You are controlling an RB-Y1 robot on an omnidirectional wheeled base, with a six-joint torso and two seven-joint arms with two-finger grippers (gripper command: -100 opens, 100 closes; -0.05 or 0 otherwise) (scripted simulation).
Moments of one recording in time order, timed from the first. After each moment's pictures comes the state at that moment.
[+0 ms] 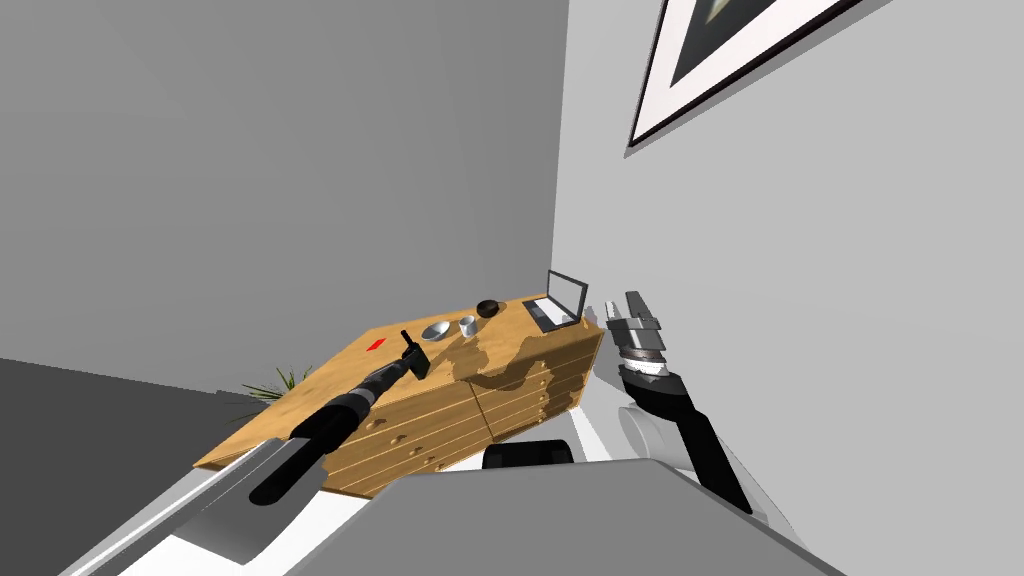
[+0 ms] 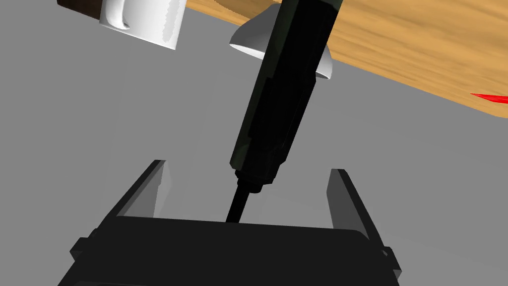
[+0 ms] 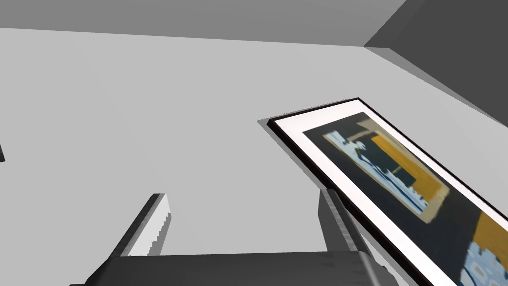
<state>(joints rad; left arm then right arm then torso) 0.70 0.92 0.17 -2.20 -0.21 0.36 -0.10 0.49 -0.04 -0.04 -2.29 -0.06 -0.51 0.11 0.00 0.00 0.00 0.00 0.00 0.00</state>
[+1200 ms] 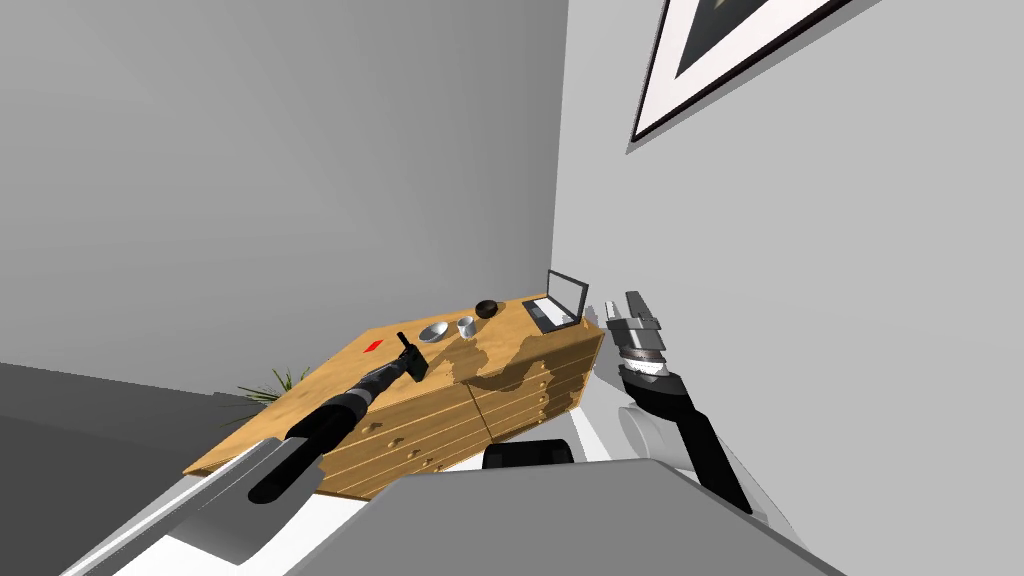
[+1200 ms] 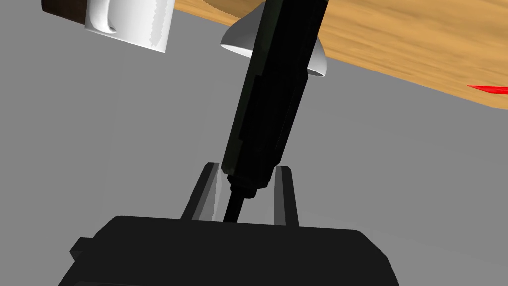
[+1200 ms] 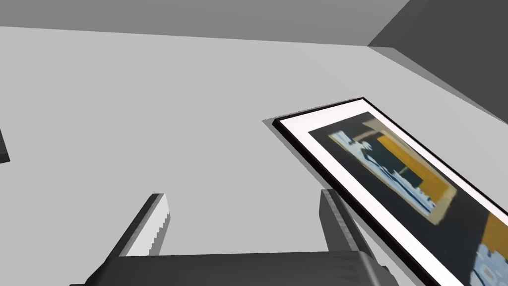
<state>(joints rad) 0.71 0.94 0.18 -2.20 -0.21 0.37 -0.11 0.49 -0.04 -0.04 -2.29 -0.06 -0.51 0.11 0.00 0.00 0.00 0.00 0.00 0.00</state>
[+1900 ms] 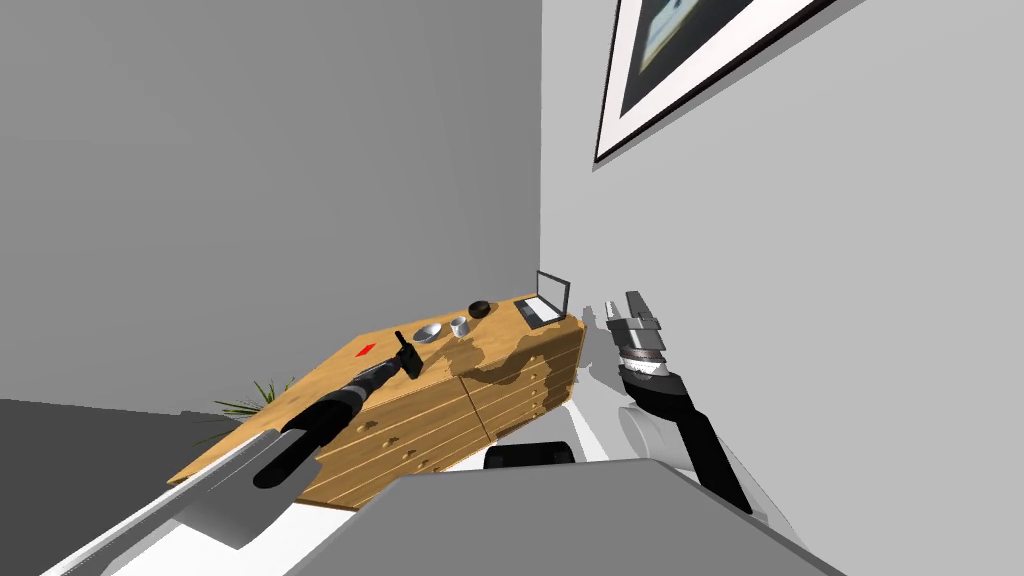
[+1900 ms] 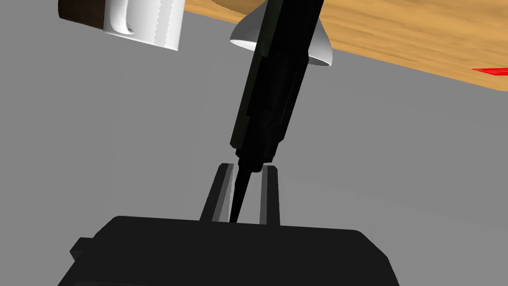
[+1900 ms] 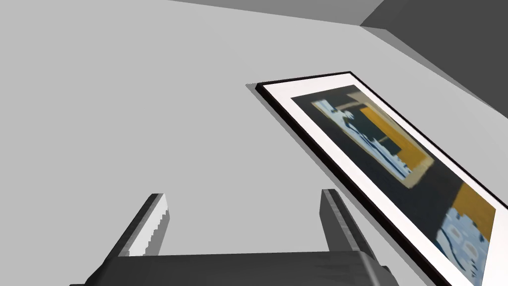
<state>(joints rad) 0.68 0.98 0.20 -2.13 -0.20 0.39 -0.10 0.49 -0.04 -0.04 -2.29 -0.06 -0.51 0.11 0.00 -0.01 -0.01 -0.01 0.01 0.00</state>
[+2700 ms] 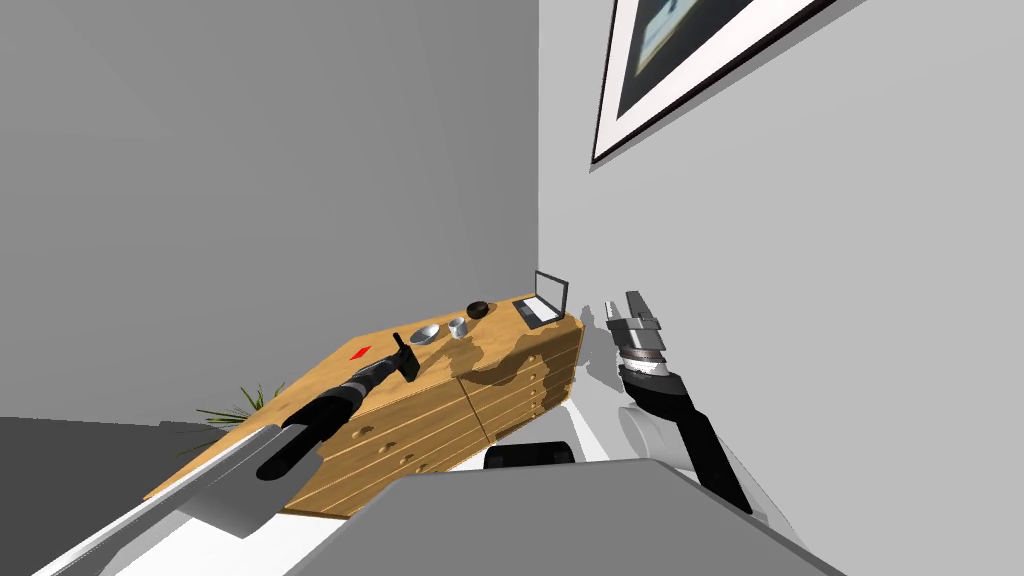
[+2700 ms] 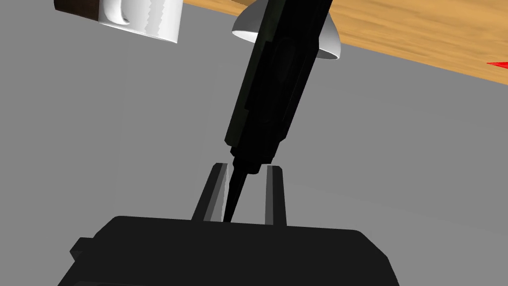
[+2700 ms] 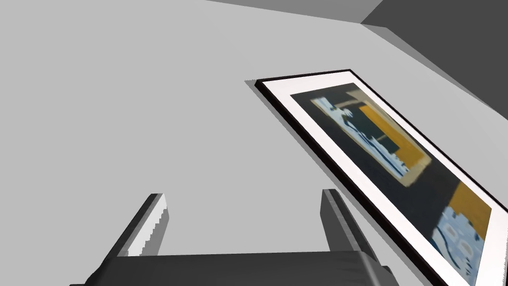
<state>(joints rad) 0.67 0.99 0.21 -2.12 -0.19 0.40 -0.10 0.49 -0.04 -0.04 -2.29 -0.06 -0.51 0.11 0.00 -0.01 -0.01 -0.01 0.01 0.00</state>
